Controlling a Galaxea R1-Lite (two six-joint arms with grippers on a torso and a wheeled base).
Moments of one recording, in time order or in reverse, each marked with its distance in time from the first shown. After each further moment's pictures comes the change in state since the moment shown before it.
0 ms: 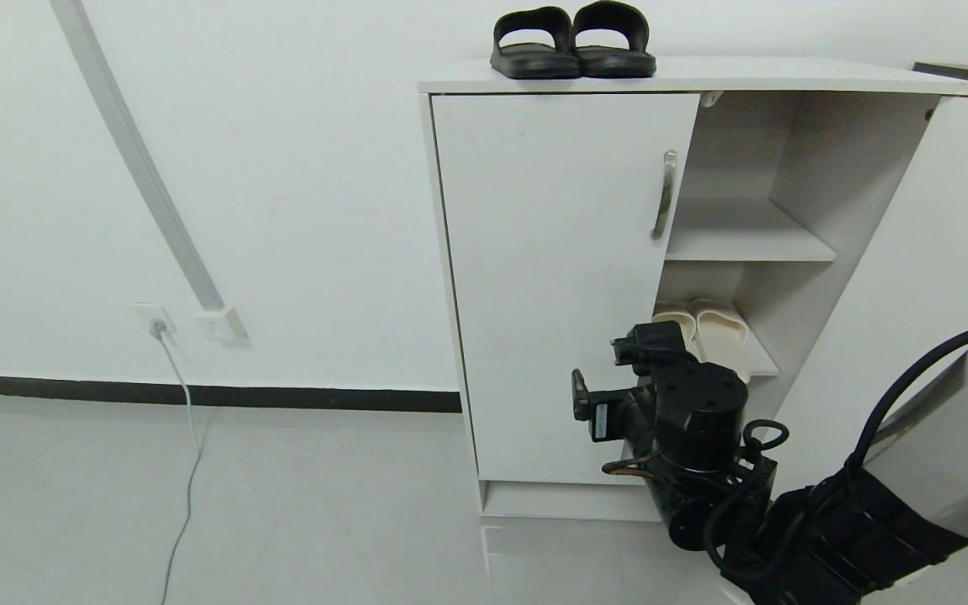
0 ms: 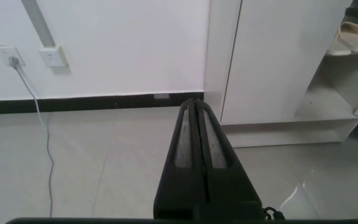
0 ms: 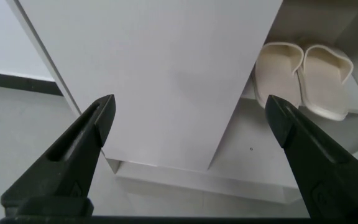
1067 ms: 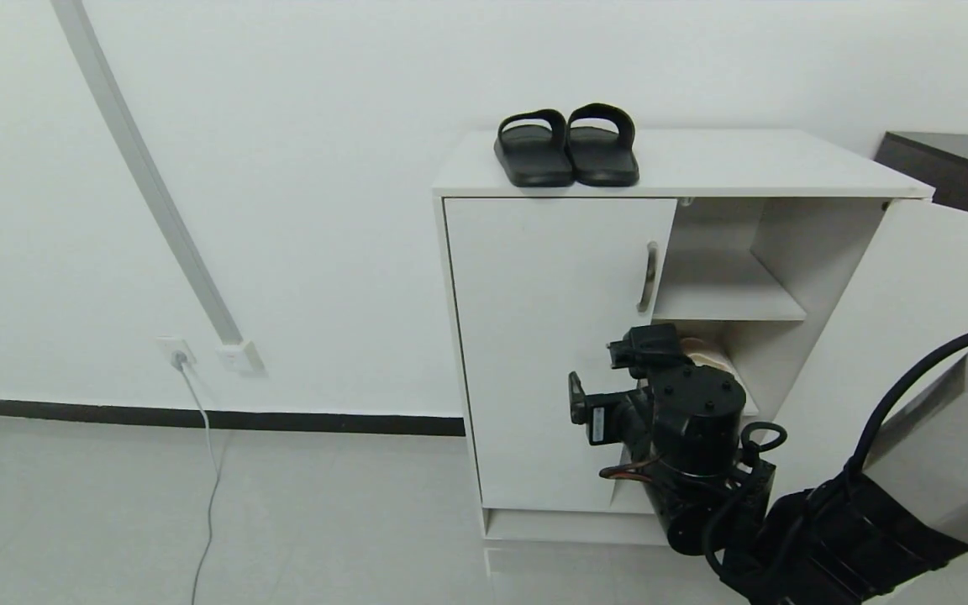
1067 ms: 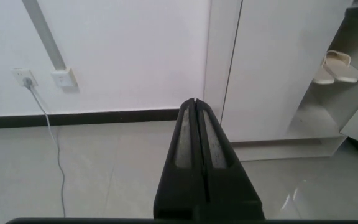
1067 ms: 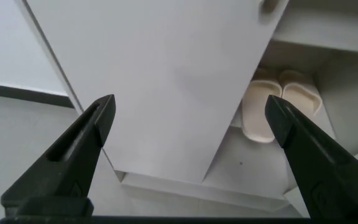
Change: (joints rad) left arm 0.001 0.000 0.000 0.000 0.000 0.001; right arm 0.002 -0.001 0.003 0.000 -0.001 -0.002
